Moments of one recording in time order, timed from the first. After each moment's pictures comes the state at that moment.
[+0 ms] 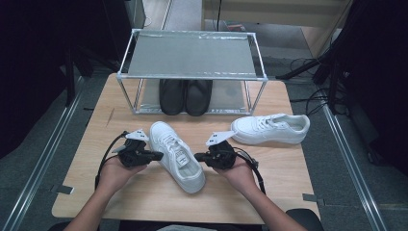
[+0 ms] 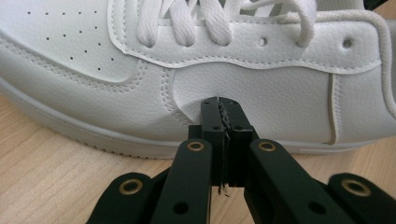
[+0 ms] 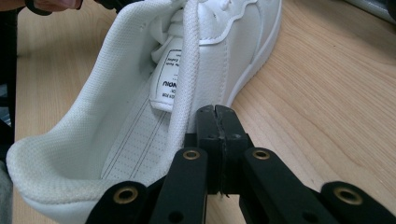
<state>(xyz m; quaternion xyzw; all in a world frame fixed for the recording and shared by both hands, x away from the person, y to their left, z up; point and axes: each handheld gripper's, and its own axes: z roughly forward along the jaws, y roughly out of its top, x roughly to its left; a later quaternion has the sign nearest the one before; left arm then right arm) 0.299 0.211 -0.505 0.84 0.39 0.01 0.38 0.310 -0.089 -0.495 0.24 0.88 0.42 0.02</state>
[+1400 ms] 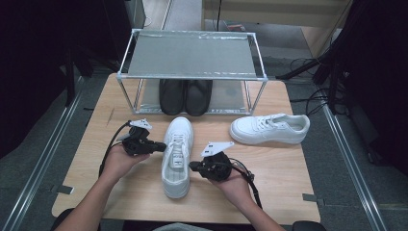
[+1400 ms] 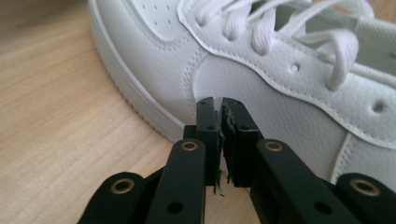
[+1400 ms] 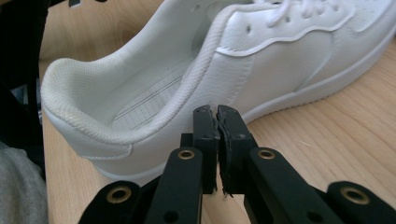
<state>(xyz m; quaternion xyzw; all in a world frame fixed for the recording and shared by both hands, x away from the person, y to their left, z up) 0.334 0.211 -0.502 0.84 0.39 0.00 0.38 0.279 -0.080 -0.495 0.25 0.87 0.43 0.02</state>
